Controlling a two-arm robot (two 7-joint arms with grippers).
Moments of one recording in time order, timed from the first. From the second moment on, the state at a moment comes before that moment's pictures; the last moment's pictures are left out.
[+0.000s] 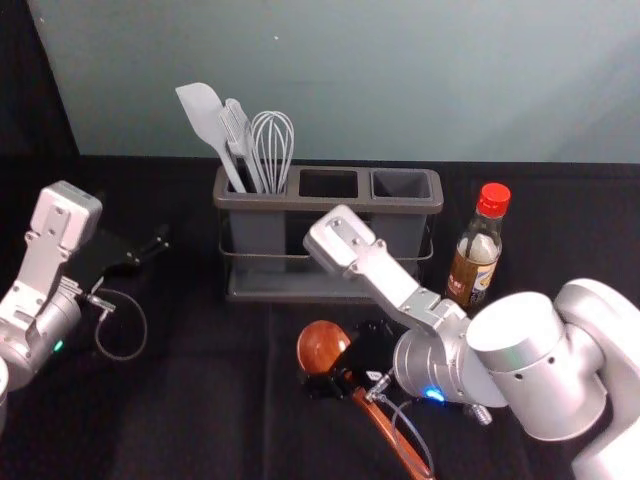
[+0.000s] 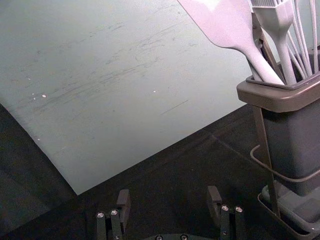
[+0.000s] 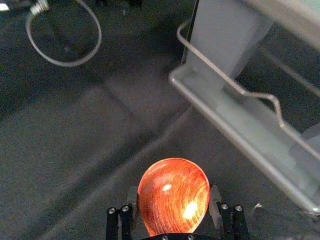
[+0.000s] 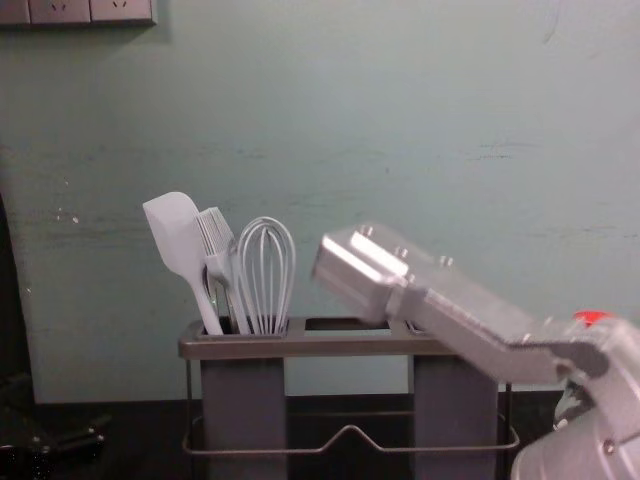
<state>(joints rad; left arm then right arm) -0.20 0.60 0.45 -1.41 -0.25 -0.12 0.03 0.27 0.31 -0.59 -1.82 0.02 0.99 0.38</state>
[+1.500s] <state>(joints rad) -0.20 0.60 0.45 -1.41 -0.25 -0.12 0.03 0.28 0.32 -0.33 -1.93 0.06 0.51 0.41</state>
